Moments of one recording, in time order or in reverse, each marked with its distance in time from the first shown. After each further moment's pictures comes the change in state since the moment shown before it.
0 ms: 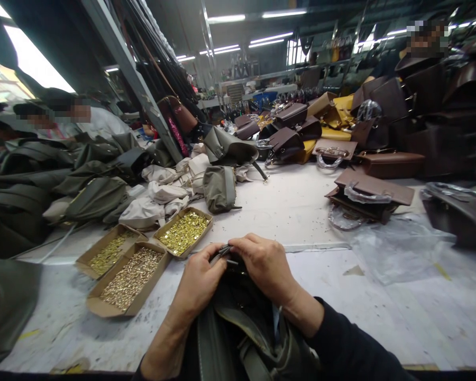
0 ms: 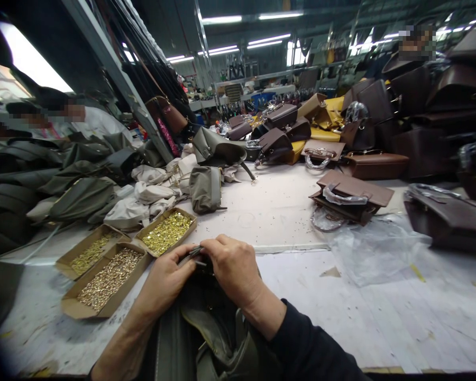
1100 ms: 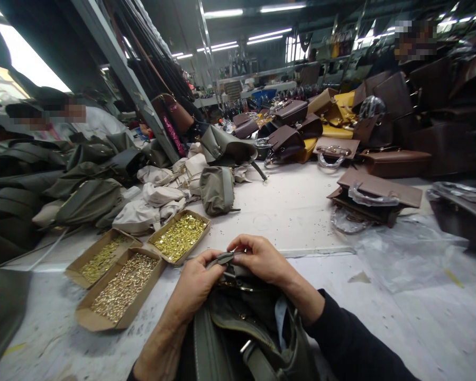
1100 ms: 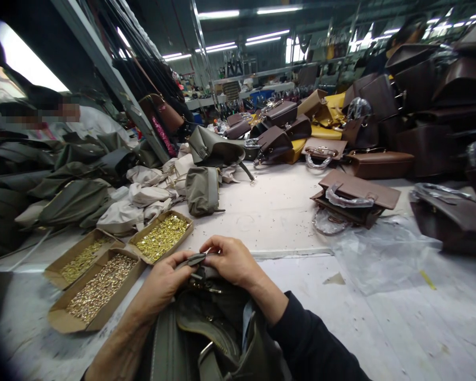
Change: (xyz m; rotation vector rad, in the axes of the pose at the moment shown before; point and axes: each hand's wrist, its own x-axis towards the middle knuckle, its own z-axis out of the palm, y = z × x) left_hand 0.016 -0.018 0.005 -0.384 -0.077 -0.282; right_hand 0.026 0.037 0.020 0.699 -0.257 0.258
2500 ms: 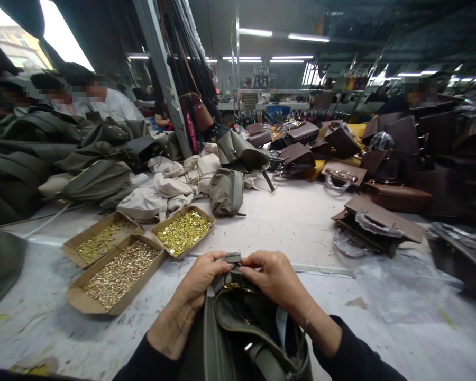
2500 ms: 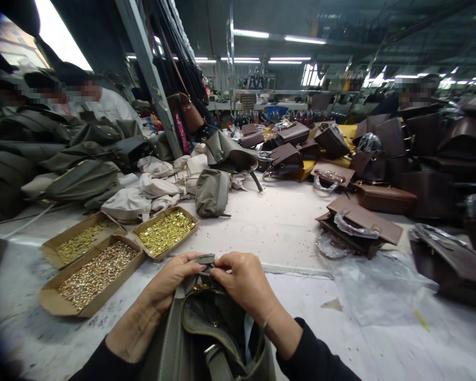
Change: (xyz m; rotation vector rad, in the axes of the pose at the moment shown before) left_hand 0.012 -0.019 0.002 -0.596 -0.142 -0.193; right_hand -0.023 -0.018 -0.003 -0.433 0.030 -0.053
